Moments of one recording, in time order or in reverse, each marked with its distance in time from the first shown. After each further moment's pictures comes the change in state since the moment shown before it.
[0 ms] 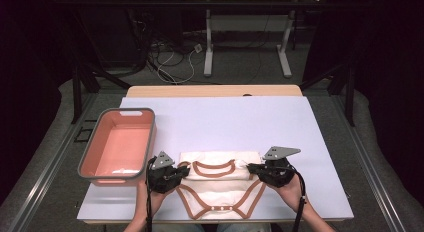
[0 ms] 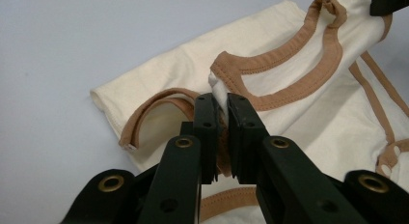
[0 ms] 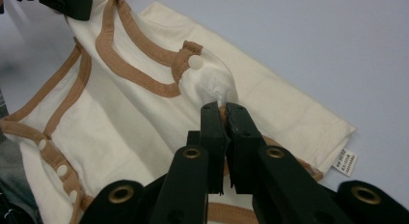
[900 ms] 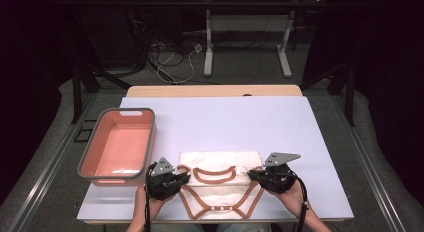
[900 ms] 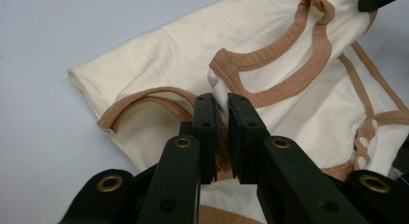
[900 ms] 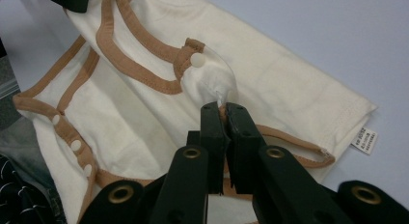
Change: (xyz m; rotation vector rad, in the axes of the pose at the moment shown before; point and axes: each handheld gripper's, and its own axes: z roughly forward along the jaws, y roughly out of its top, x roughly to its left) left arm -0.009 -0.012 -0.003 0.024 -0.031 0.018; right arm 0.007 -0.012 -0.002 0.037 0.020 -0.012
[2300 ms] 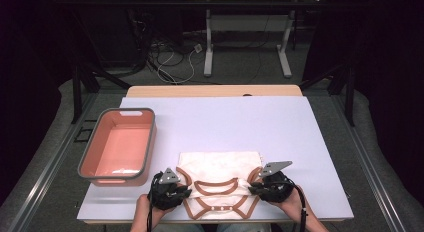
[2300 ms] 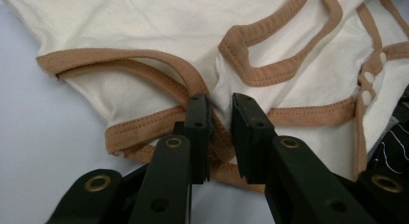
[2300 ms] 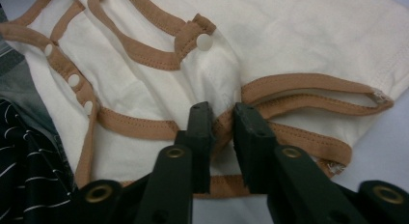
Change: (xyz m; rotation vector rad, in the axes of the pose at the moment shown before) left arm -0.009 -0.019 0.010 0.158 -0.033 0.014; right arm 0.006 -0.022 0.011 0.172 0.045 -0.005
